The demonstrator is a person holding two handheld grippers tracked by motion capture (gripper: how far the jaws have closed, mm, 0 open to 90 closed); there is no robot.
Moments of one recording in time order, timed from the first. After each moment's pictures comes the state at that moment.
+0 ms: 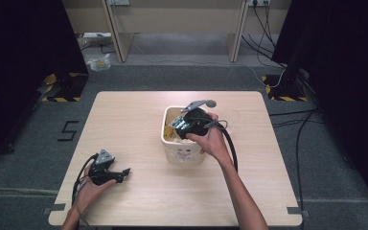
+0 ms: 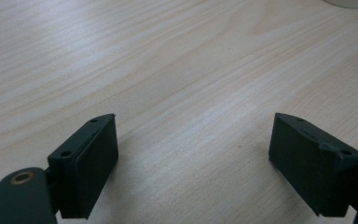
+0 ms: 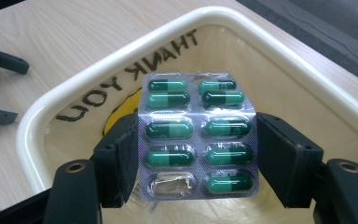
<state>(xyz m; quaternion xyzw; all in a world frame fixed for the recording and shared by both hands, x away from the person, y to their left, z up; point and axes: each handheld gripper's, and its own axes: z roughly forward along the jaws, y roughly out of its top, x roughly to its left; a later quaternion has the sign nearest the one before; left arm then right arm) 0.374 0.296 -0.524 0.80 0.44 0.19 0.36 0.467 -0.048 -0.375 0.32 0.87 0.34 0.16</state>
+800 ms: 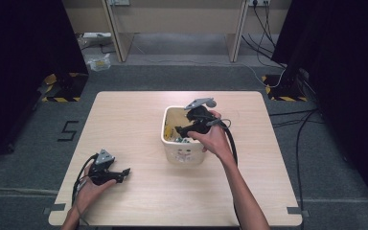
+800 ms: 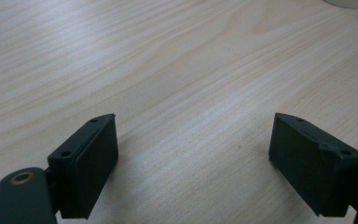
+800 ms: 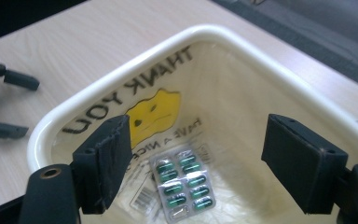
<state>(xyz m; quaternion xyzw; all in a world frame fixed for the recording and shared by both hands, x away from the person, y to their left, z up) 0.374 0.296 -0.524 0.80 0.44 0.19 0.36 0.469 -0.059 -0.367 0.33 0.85 0.38 0.16</state>
